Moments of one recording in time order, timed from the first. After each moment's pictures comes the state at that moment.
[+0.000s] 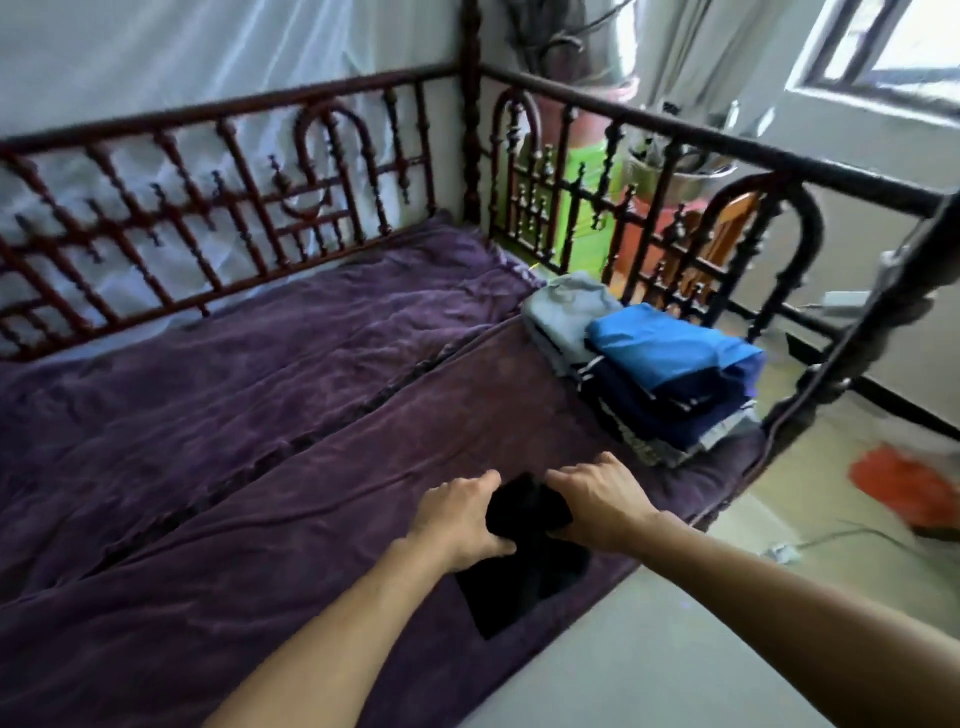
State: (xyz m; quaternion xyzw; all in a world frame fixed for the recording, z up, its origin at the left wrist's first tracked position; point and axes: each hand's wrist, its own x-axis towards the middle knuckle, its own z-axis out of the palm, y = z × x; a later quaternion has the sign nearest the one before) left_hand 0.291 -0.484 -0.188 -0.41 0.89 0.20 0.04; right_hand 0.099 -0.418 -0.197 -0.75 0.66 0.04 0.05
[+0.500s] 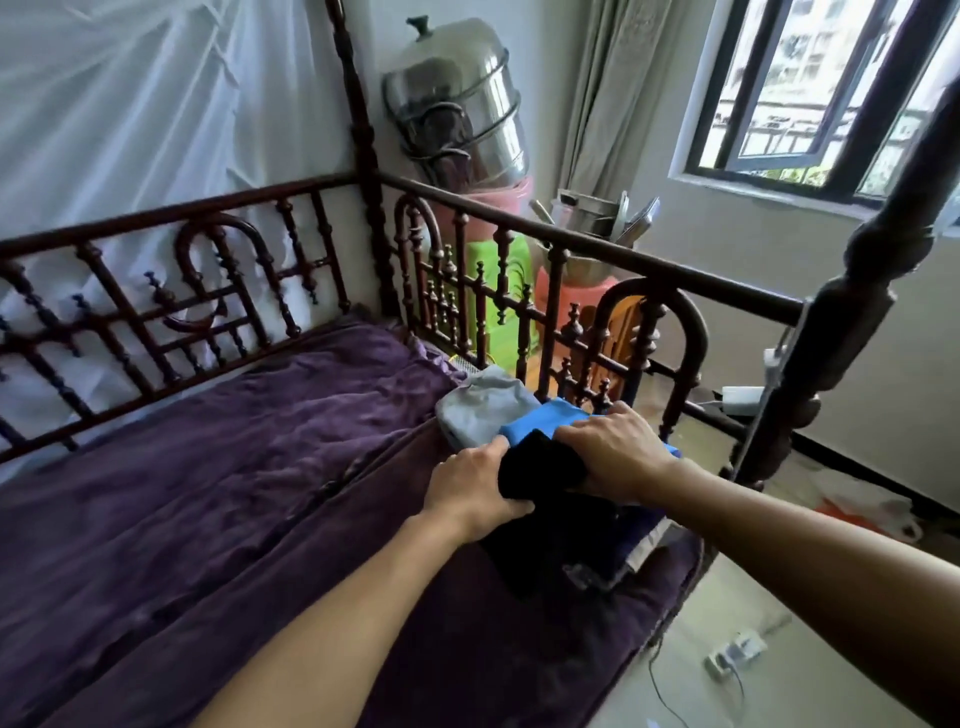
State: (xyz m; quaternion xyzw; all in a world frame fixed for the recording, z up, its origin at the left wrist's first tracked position) left_hand 0.052 -0.577 -0.114 -0.36 0.91 0.17 -0.09; right_hand -0.133 -0.495 -0.089 -0.71 0.70 0.06 -0.08
